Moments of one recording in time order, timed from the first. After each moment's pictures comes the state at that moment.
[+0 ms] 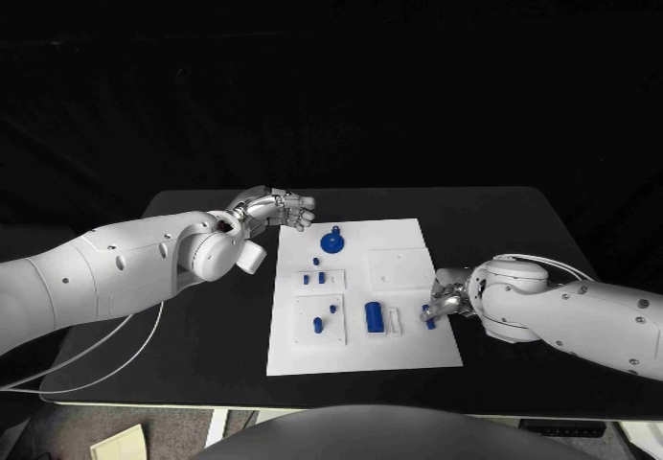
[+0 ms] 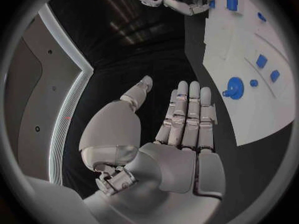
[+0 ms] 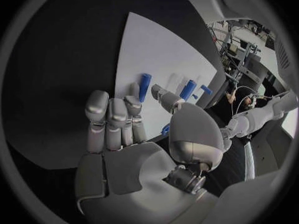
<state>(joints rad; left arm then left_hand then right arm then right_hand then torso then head) 1.17 -0.73 -0.16 1.24 -0.15 -0.10 0.26 0.97 -0.11 0.44 -0.21 0.05 0.82 0.17 0.39 0.38 1.23 0.12 0.07 0.12 0.93 0.12 0.40 0.49 0.07 0.67 0.02 0.61 1.16 1.09 -0.81 -0.21 1.49 -1.31 0.04 -0.56 0.83 -0.23 0.73 -0.08 0.05 1.06 0.08 0.32 0.69 1.19 -0.03 1.09 1.16 1.30 -0.13 1.26 1.05 0.19 1.26 -0.08 1.11 1.29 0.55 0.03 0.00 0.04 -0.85</state>
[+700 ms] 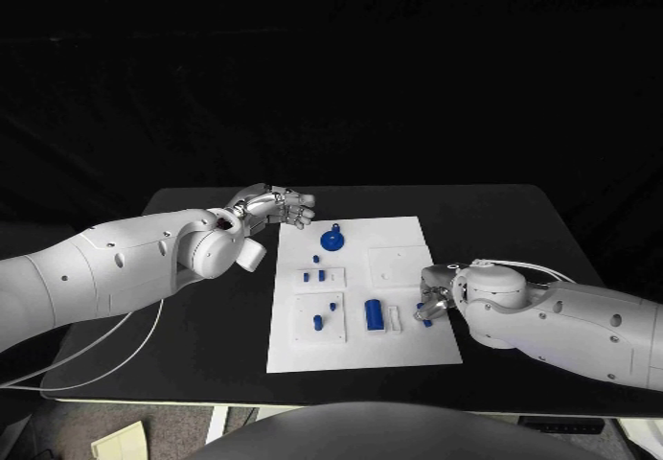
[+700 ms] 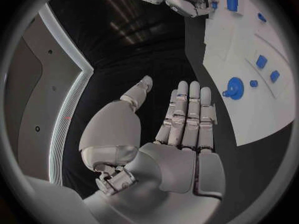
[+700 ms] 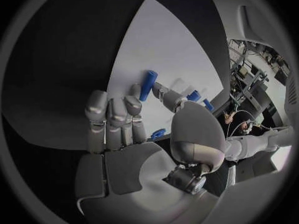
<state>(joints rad) 1.17 -0.73 -0.16 1.24 -0.15 -0.10 0.26 0.97 -0.11 0.44 -0.21 0.05 0.82 0.17 0.39 0.38 1.23 0.12 0.07 0.12 0.93 0.12 0.40 0.49 0.07 0.67 0.02 0.61 1.16 1.05 -0.76 -0.20 1.49 -1.58 0.03 -0.58 0.86 -0.23 0.76 -0.09 0.05 1.06 0.08 0.31 0.97 1.20 -0.03 1.09 1.16 1.30 -0.13 1.26 1.06 0.19 1.26 -0.07 1.11 1.29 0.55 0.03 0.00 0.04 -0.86</state>
